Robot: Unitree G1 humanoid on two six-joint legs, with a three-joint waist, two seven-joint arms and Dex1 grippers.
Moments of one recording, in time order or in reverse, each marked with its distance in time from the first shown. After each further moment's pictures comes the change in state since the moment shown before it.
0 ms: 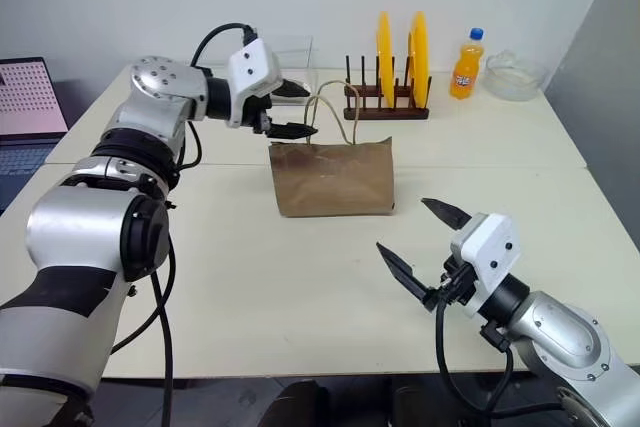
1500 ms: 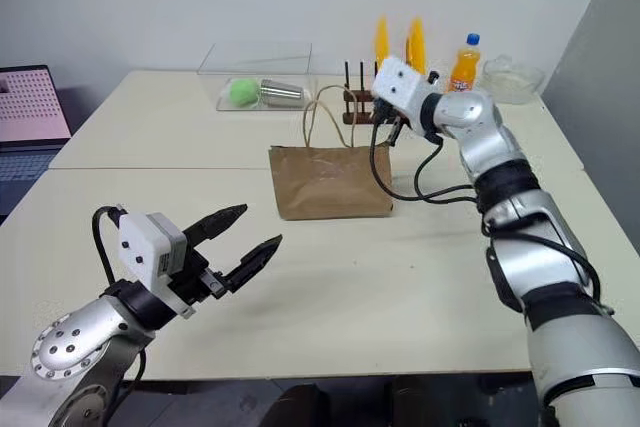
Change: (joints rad) left arm 1.593 -0.022 0.309 -2.222 -0.710 0.952 0.691; right arm -1.426 0.313 0.450 2.045 -0.803 -0.671 0.397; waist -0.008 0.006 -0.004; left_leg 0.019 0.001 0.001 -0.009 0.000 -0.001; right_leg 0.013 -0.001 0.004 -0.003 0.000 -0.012
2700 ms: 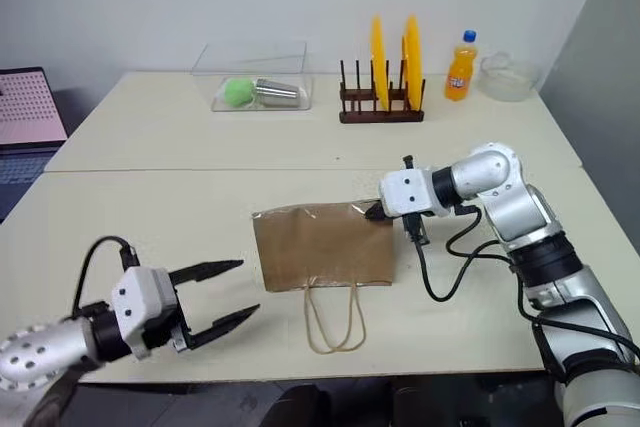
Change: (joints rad) left arm 0.099 0.337 0.033 0.350 0.092 -0.512 -0.463; right arm 0.594 -0.260 -0.137 -1.063 0.251 0.202 0.655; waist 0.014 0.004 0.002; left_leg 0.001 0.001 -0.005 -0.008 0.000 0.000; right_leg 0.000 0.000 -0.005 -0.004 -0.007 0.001
